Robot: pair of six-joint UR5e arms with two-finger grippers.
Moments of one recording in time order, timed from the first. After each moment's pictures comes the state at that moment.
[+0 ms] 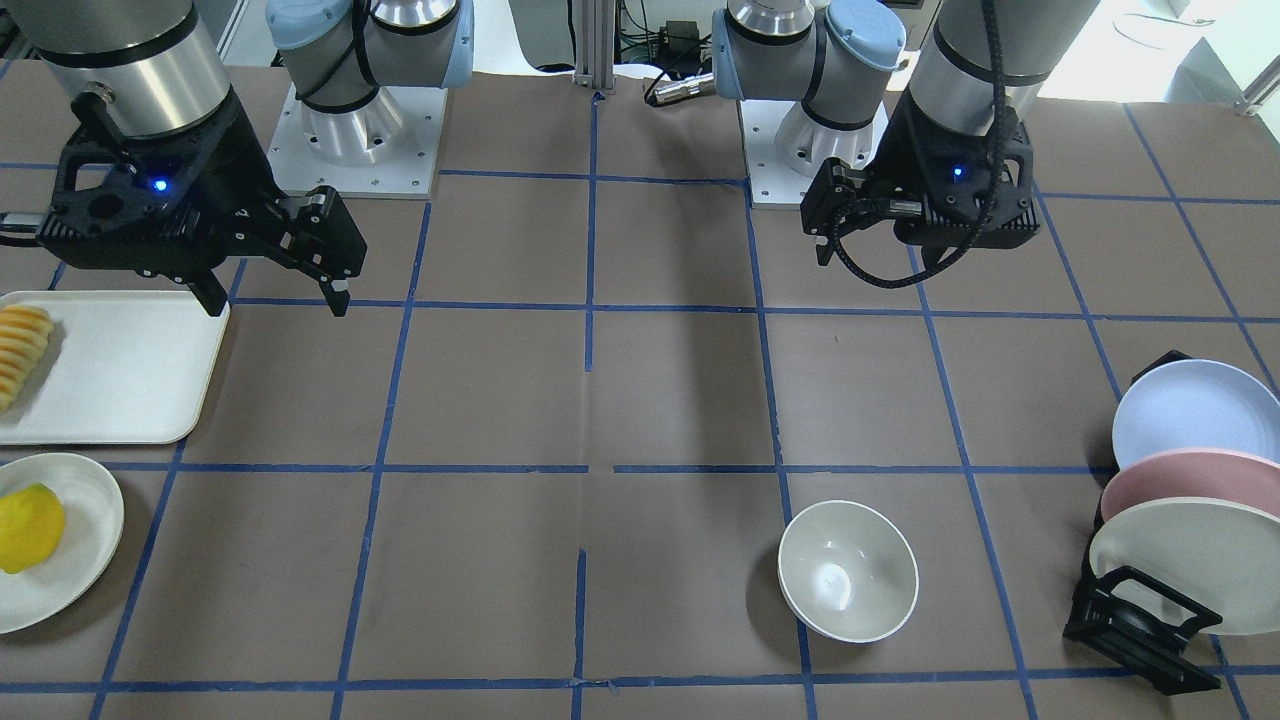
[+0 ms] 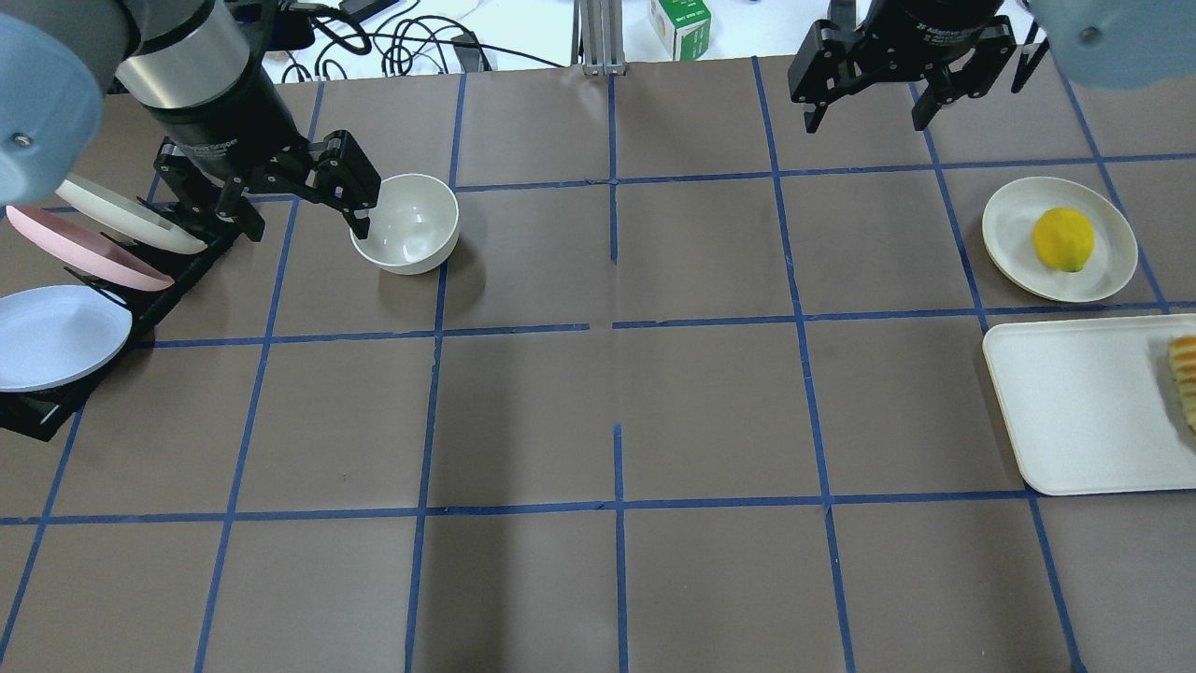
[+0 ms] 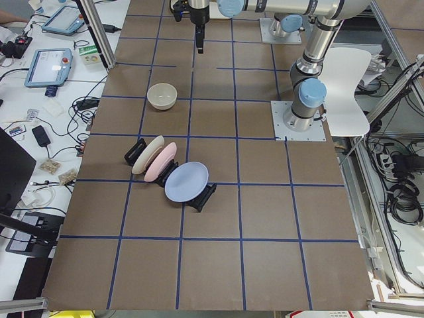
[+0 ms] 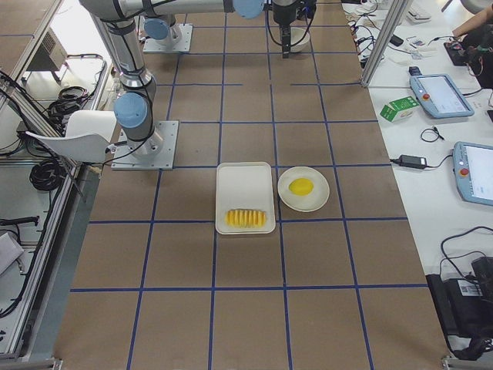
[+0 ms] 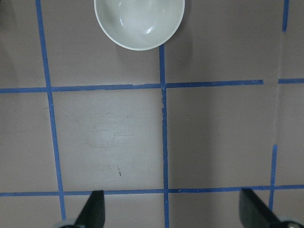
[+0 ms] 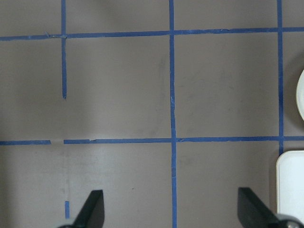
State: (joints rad) left arm -1.57 -1.59 -1.53 -1.63 1.59 0.03; right arm 1.58 -1.48 1.43 -1.66 -1.54 0.03
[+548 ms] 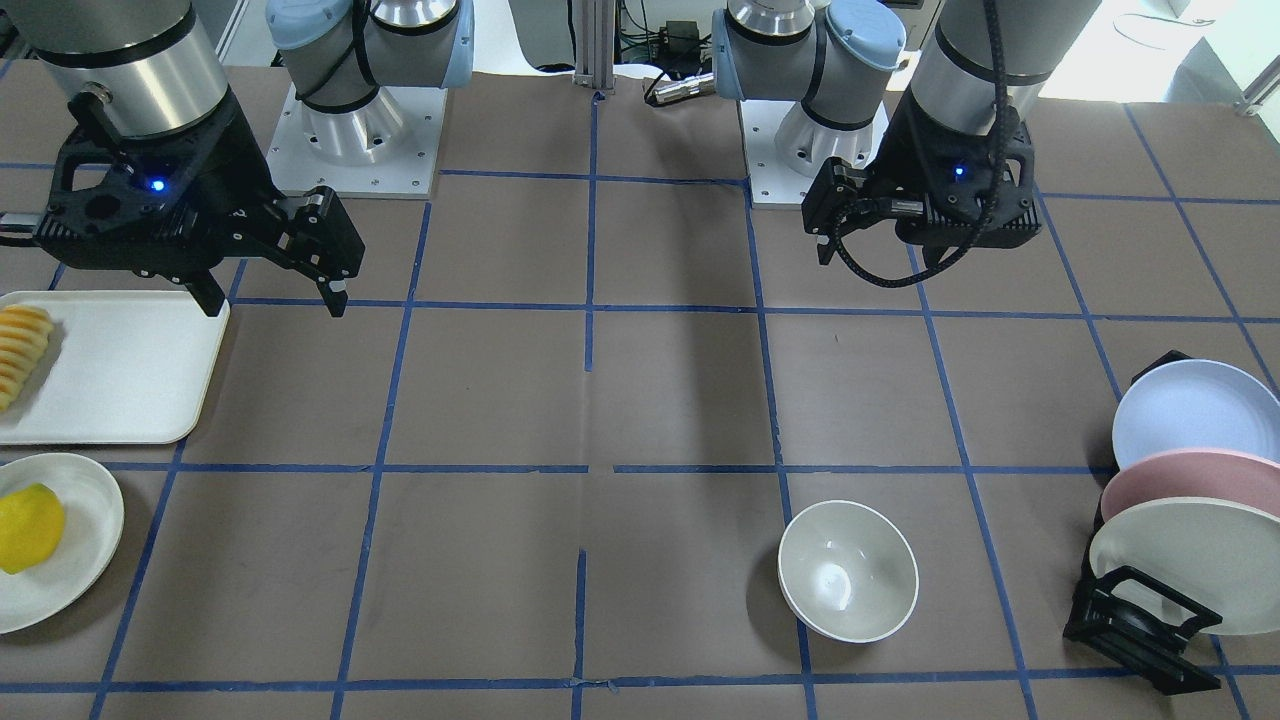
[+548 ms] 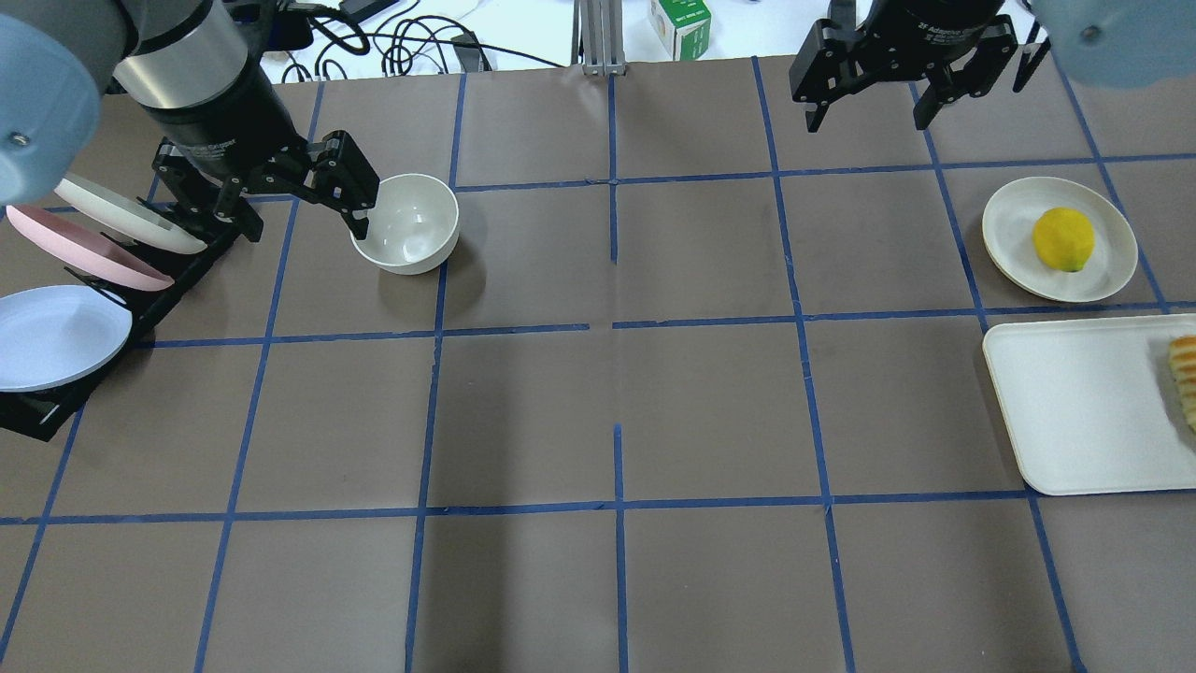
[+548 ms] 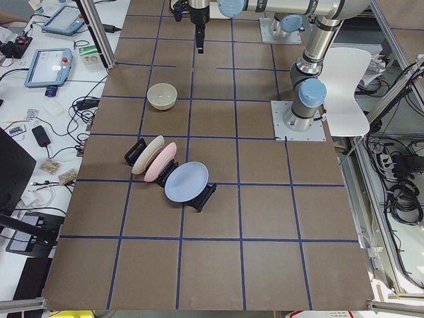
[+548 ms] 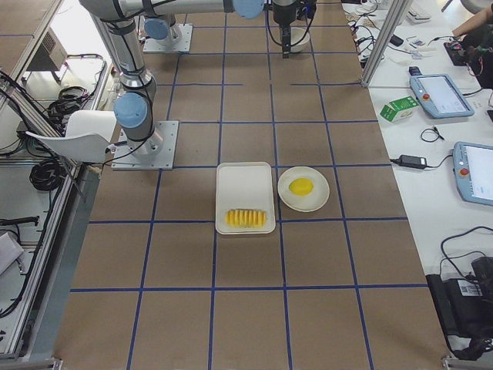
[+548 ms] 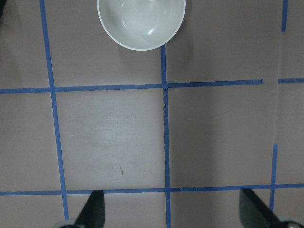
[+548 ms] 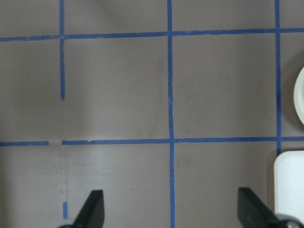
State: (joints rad) left arm -1.56 -1.59 -1.53 -1.63 1.59 0.03; right arm 1.58 -1.48 1.43 -1.66 -1.55 0.02
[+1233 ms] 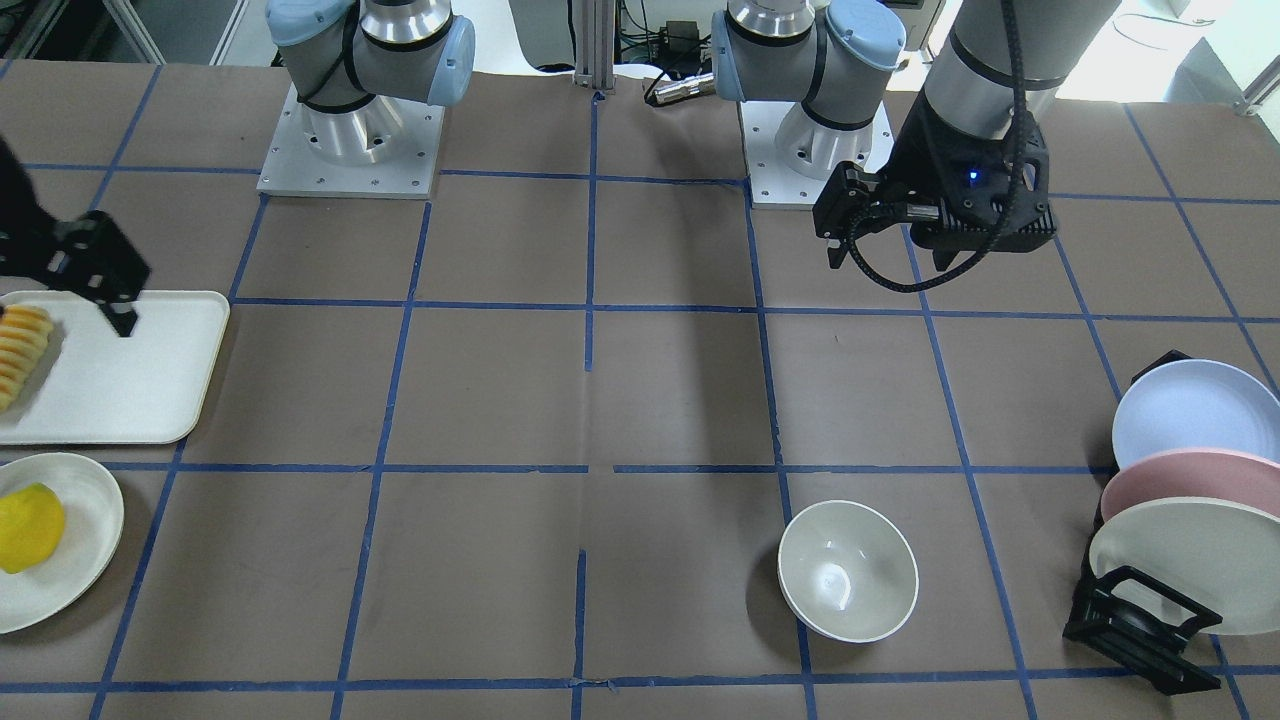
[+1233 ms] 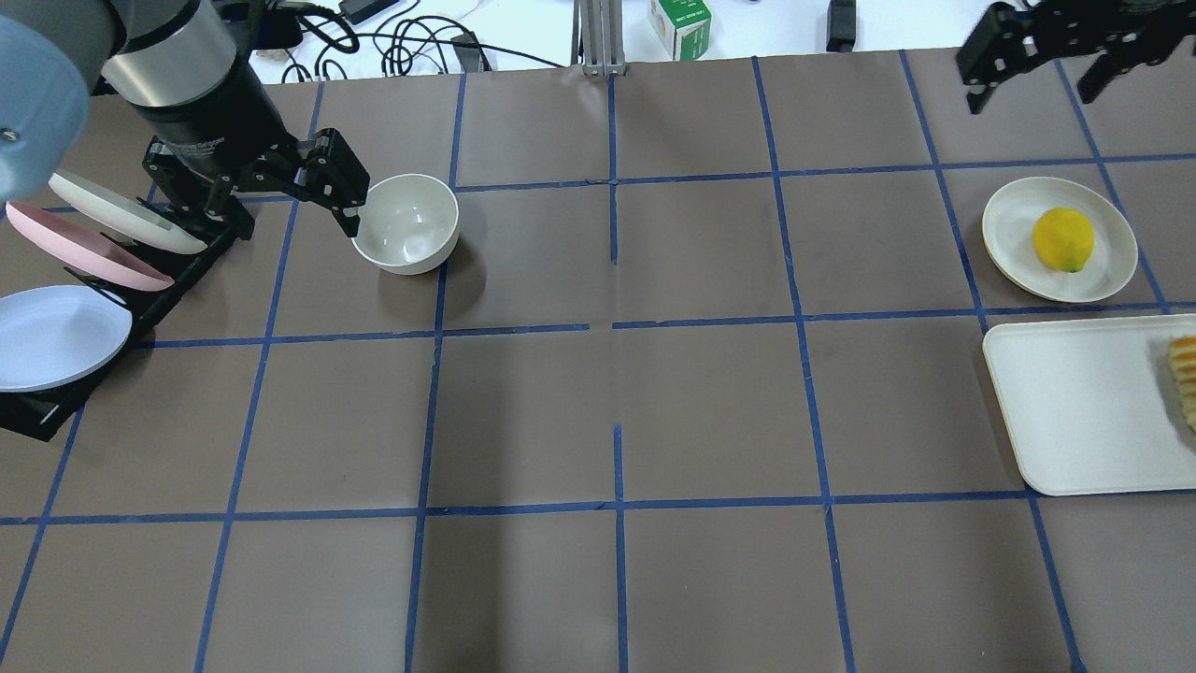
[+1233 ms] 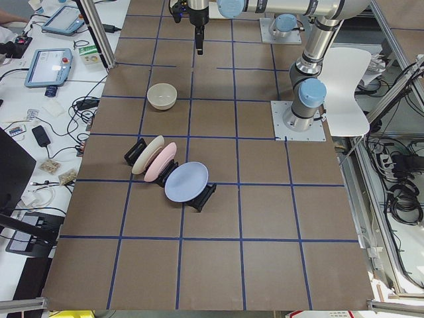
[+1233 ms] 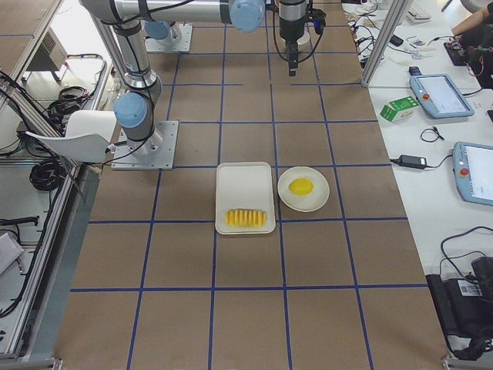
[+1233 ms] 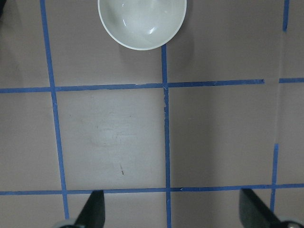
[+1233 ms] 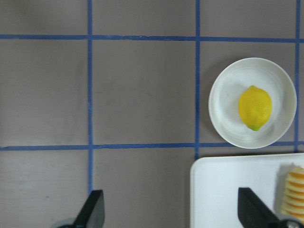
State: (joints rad) left arm -1.54 -1.59 -1.53 -1.62 1.59 0.06; right arm 1.29 -1.46 1.42 -1.66 -1.61 -0.31
